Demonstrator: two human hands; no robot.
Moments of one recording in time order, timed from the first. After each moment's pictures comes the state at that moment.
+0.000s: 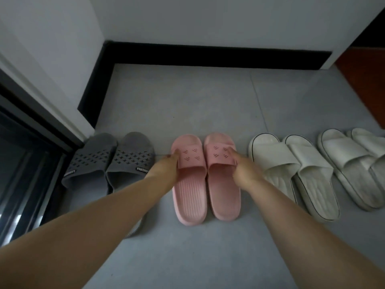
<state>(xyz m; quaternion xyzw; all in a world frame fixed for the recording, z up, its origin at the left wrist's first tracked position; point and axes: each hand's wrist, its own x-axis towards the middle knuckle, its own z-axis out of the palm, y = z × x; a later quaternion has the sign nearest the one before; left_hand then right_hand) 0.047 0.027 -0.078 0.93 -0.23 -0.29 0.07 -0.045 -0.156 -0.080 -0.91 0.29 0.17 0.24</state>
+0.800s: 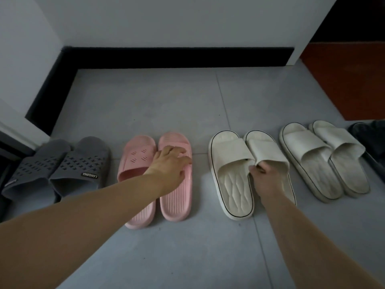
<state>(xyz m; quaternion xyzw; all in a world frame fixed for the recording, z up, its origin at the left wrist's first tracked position) -0.006 -0.074 -0.058 0.90 -0.40 -0.19 0.05 -0.140 -0.278 -0.102 -0.74 0.51 -0.10 0.43</state>
